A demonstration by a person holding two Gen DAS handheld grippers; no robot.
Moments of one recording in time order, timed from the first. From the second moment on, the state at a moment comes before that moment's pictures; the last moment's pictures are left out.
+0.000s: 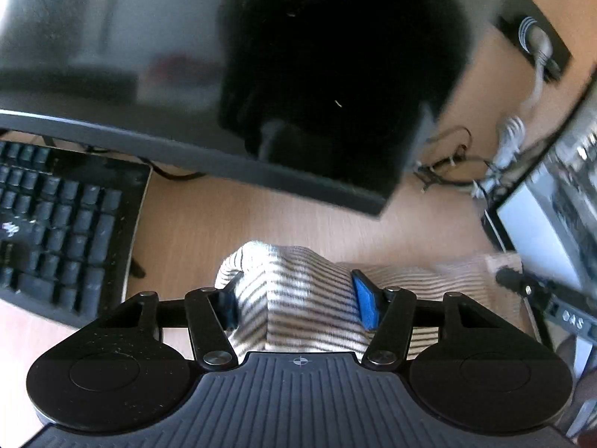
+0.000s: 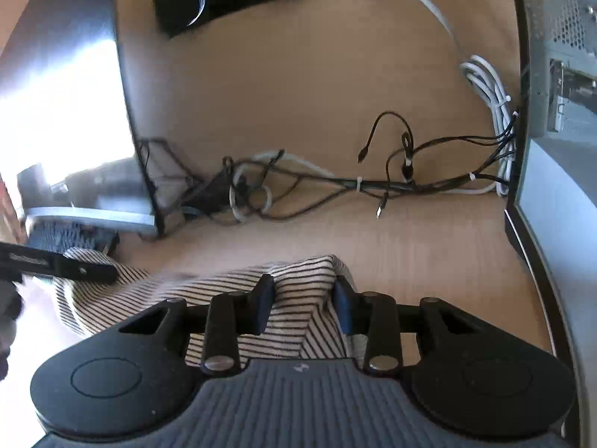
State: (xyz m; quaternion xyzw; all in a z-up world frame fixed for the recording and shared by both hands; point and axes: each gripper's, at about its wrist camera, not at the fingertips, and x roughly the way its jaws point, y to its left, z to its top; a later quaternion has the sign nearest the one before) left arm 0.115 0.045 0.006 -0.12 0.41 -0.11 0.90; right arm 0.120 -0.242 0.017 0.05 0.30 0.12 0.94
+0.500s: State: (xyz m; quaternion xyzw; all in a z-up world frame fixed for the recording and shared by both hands) left arm 0.076 0.043 -0.027 -0.12 0.43 -0.11 0.89; right arm 0.079 -0.234 0.015 0.01 0.30 0.07 0.95
